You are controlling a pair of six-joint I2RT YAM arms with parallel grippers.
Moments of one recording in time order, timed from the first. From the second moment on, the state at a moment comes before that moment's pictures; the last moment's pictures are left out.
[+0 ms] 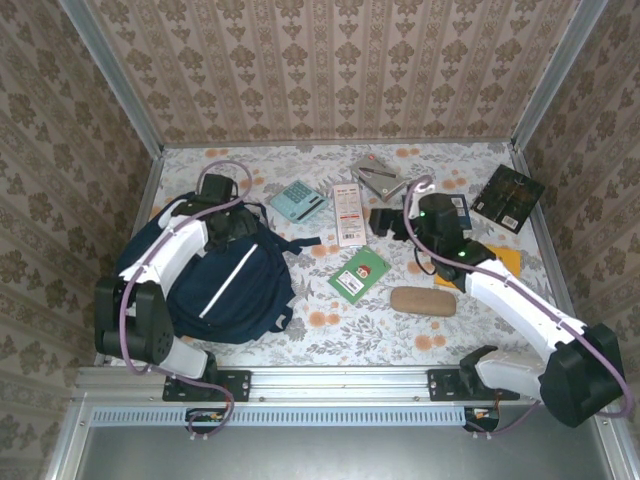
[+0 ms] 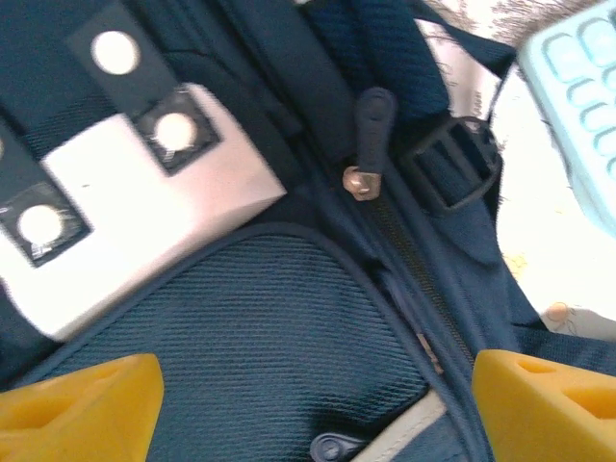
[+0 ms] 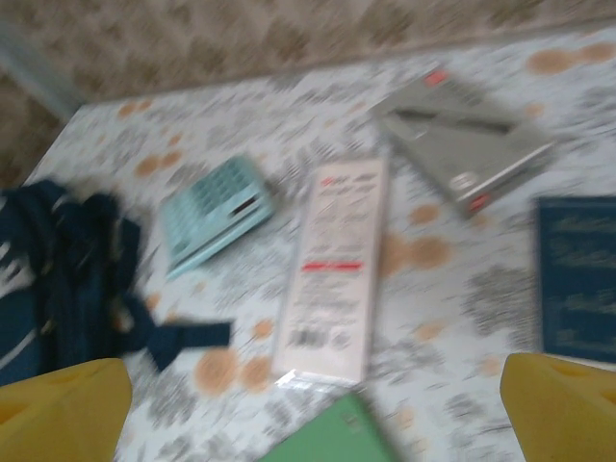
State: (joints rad) left arm -0.22 1.48 1.09 -0.72 -0.10 -0.53; right arm 0.48 1.18 0.82 -0.13 0.05 0.39
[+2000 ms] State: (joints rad) left arm -0.10 1.53 0.90 -0.82 -0.12 -0.74; right arm 0.78 2.00 1.37 -0.19 -0.22 0.44
